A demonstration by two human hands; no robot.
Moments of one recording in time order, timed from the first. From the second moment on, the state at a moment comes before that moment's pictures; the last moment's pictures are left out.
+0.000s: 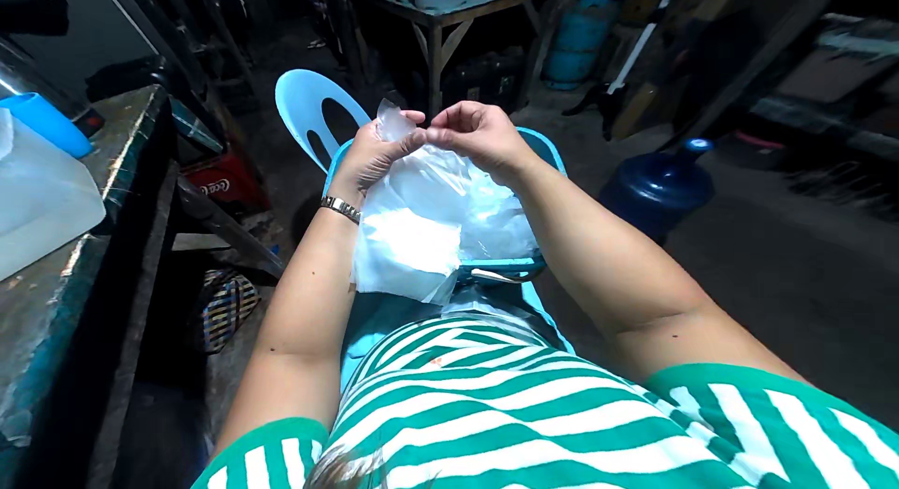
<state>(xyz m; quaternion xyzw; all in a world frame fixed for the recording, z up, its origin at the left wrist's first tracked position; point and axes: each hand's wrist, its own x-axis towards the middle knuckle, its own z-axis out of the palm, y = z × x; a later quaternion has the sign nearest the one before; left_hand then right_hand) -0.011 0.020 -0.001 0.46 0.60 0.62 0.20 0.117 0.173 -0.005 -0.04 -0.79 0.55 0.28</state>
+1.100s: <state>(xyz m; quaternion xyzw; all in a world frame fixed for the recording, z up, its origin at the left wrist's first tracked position) -0.002 0.013 -0.004 0.52 0.53 0.62 0.25 0.115 0.166 0.000 -0.05 -0.57 0.76 0.30</state>
